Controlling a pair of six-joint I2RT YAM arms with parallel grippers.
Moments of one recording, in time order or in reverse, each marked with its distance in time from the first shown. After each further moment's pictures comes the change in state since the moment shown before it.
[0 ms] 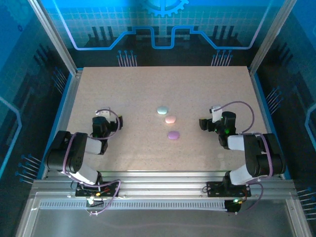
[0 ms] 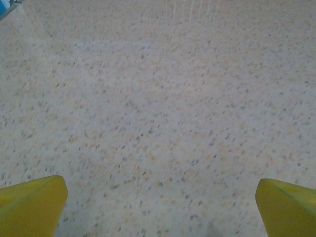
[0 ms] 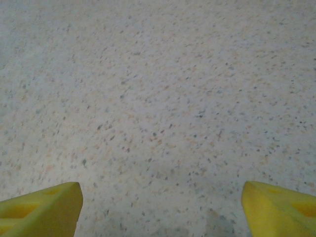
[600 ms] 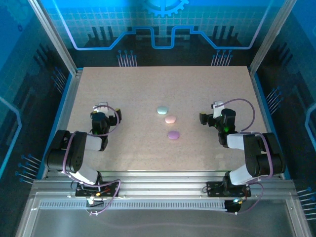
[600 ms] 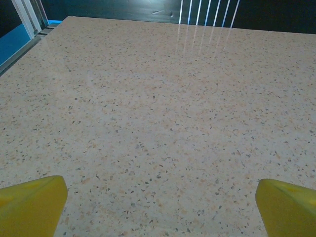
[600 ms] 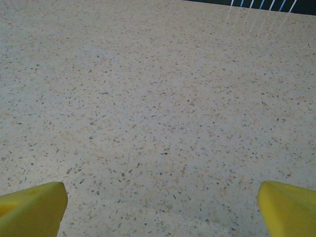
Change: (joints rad) left arm 0.002 0.000 0.071 0.009 -0.054 -0.025; right arm 0.022 0.000 0.027 0.064 0.121 0.015
